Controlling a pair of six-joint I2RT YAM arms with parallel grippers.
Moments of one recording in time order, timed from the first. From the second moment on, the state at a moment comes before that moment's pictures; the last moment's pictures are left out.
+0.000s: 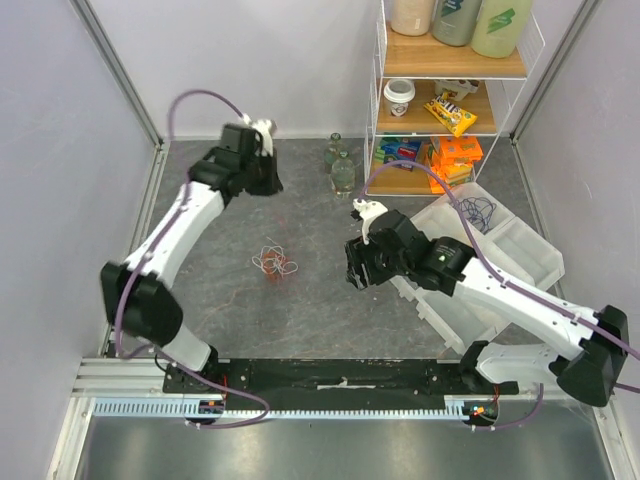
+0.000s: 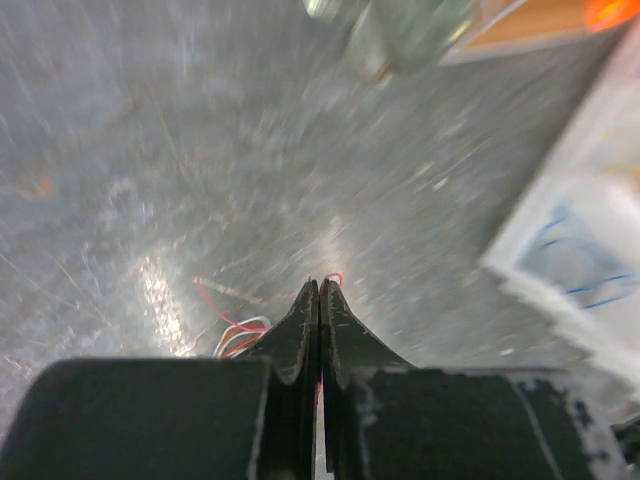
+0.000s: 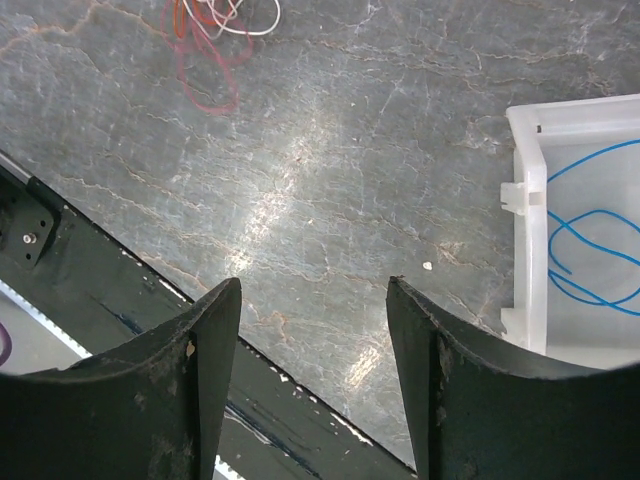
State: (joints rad) left arm -0.34 1.65 1.45 -0.65 0.13 -0.21; right arm 0.89 1.18 1.06 -0.65 0.04 0.39
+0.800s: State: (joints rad) left arm -0.18 1.22 1.58 -0.38 0.68 -0.99; right arm 0.89 1.27 1.19 -0.39 -0.15 0.35
